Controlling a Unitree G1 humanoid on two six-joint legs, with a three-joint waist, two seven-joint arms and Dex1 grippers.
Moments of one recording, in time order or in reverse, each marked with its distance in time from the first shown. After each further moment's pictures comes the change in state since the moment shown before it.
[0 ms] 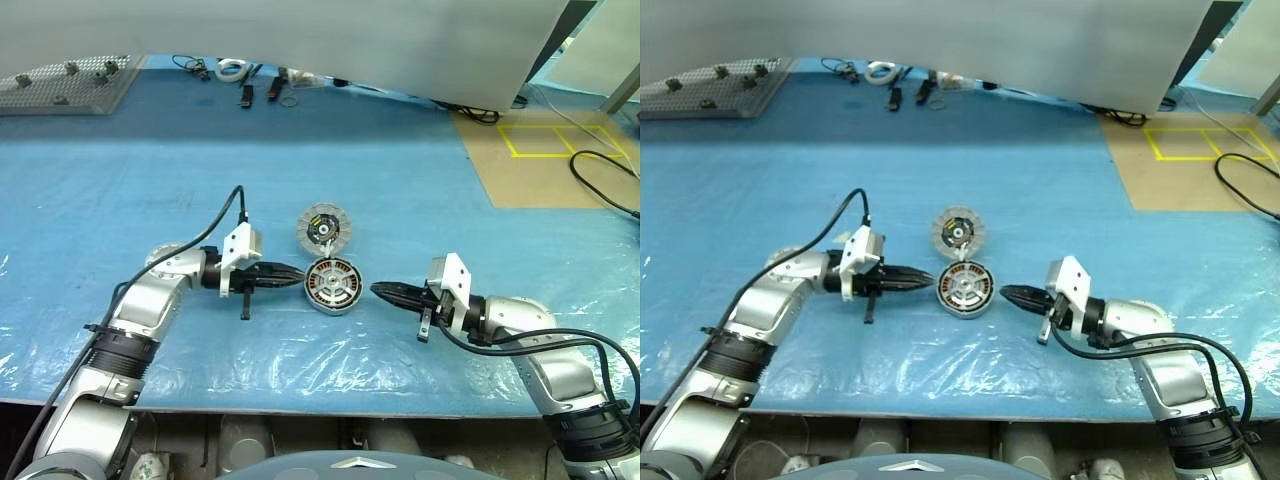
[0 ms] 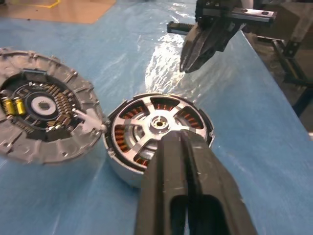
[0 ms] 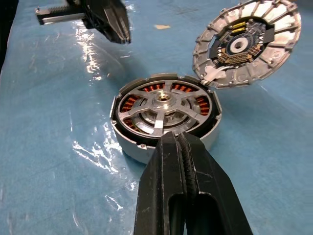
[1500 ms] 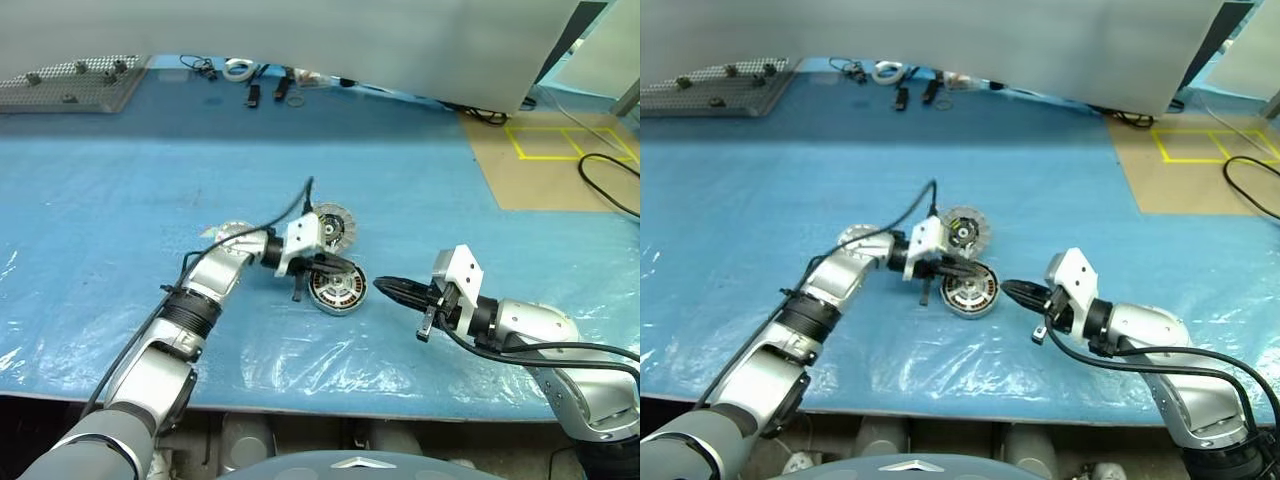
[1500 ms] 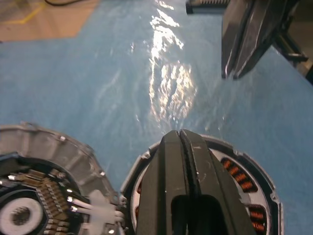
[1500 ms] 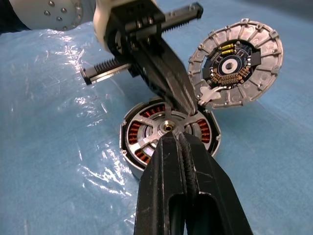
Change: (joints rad) left arm -0.249 -0.206 -0.086 0.224 0.132 -0.075 0.020; right arm 0.048 -0.033 -0.058 -0.332 0.110 0.328 -0.204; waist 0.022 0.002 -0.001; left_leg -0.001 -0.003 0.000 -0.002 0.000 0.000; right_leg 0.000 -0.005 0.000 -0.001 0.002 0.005
